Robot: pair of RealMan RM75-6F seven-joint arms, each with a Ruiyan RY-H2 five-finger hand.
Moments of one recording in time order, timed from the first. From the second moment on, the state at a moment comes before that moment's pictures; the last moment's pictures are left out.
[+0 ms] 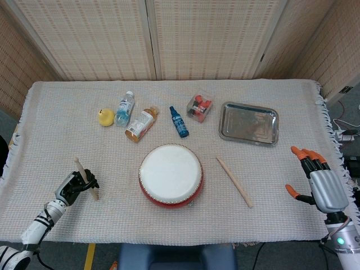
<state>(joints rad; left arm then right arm) -0.49 -1.33 0.05 -1.31 1.48 0.97 -1.79 0.16 -1.00 0.08 -1.81 -1.52 1.42 0.06</state>
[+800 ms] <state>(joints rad) -0.44 -1.40 0.01 -1.31 1.43 0.95 -1.49 0.16 -1.00 0.08 -1.81 -1.52 1.43 0.07</state>
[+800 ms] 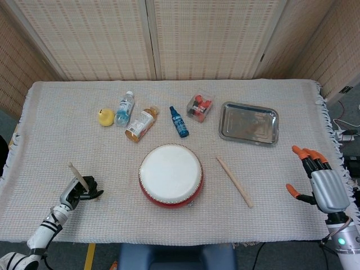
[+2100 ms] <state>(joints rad) -0.38 -1.51 0.00 -1.18 1.47 0.98 -1.54 0.15 -0.99 0.08 -1.85 -1.53 1.44 0.03</state>
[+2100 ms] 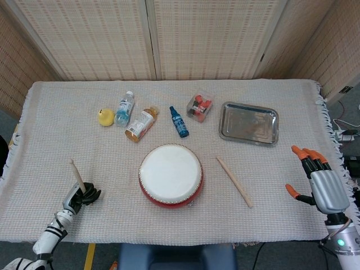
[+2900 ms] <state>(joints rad) -0.37 -1.50 0.00 -1.16 1.51 1.06 -1.45 0.15 -0.99 0.08 -1.86 -1.52 1.42 0.01</state>
